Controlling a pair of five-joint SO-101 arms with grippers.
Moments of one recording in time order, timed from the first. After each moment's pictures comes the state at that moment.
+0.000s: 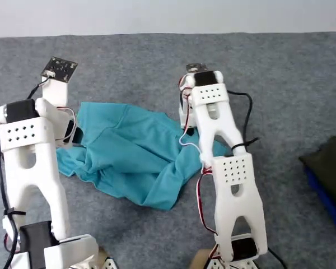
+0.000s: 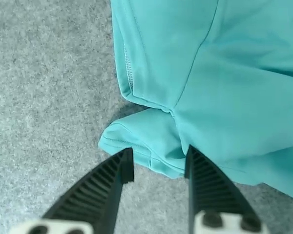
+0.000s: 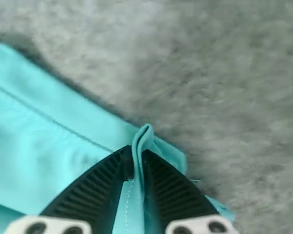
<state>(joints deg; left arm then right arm) -16.7 -8.7 9.3 86.8 -18.9 -13.8 60.7 -61.4 100.5 -6.5</state>
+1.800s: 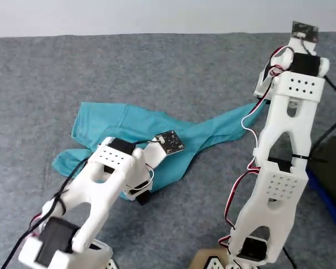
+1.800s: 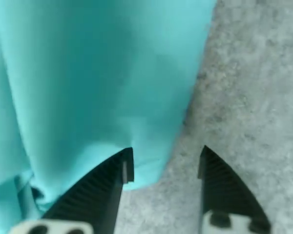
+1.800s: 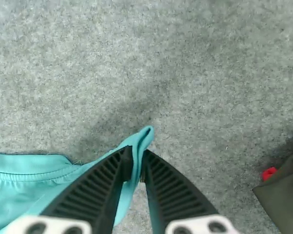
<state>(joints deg) 19.4 -4.8 41.8 69.5 -26.5 10.2 40.2 -61.5 100.5 -6.3</state>
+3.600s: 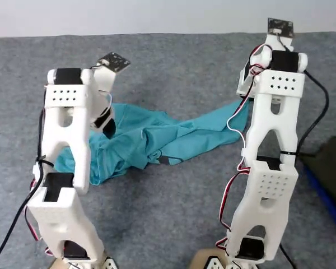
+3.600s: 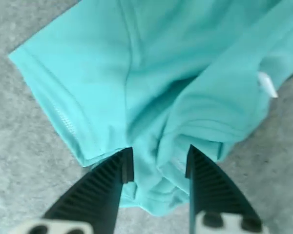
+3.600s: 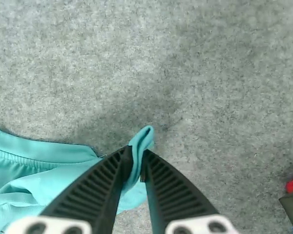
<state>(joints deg) -2.7 20.4 -19.0 98.8 -25.4 4.1 40.2 -61.5 100.5 -6.3</state>
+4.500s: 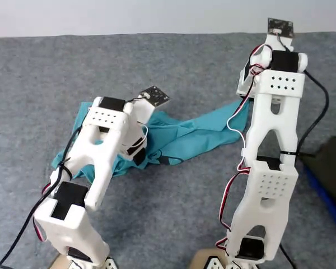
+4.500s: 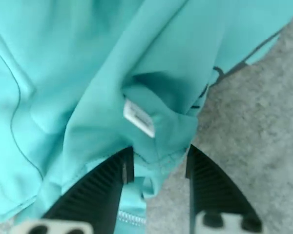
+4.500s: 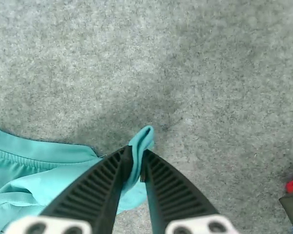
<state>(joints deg) 10.0 13.2 9.3 80.5 -21.6 4.1 40.2 -61.5 100.5 -6.3</state>
